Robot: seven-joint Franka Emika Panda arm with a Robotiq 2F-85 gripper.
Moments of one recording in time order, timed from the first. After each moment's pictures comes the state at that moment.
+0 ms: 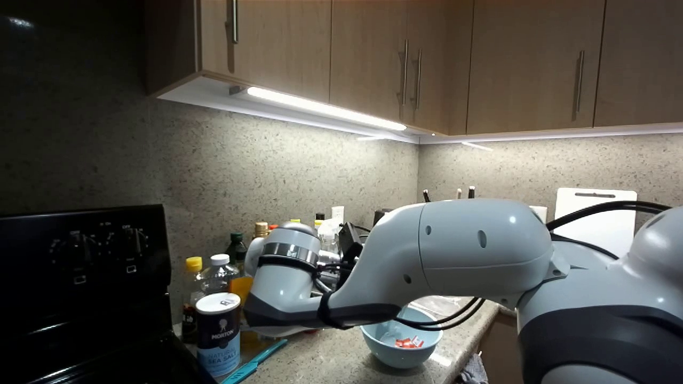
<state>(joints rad) 0.53 1.41 -0.19 -0.38 -0.84 0.90 -0.90</state>
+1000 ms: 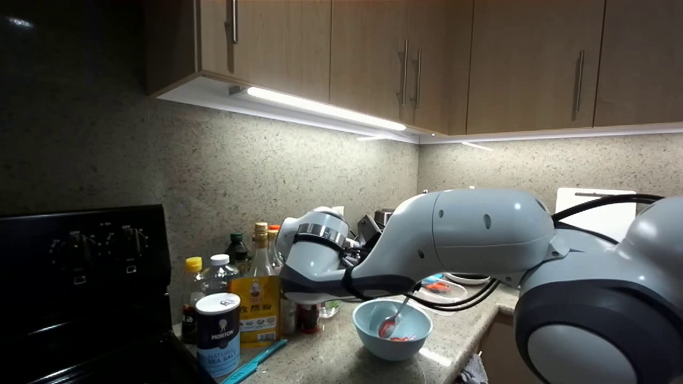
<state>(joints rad) 0.42 1.39 -0.19 -0.38 -0.79 1.06 -0.92</state>
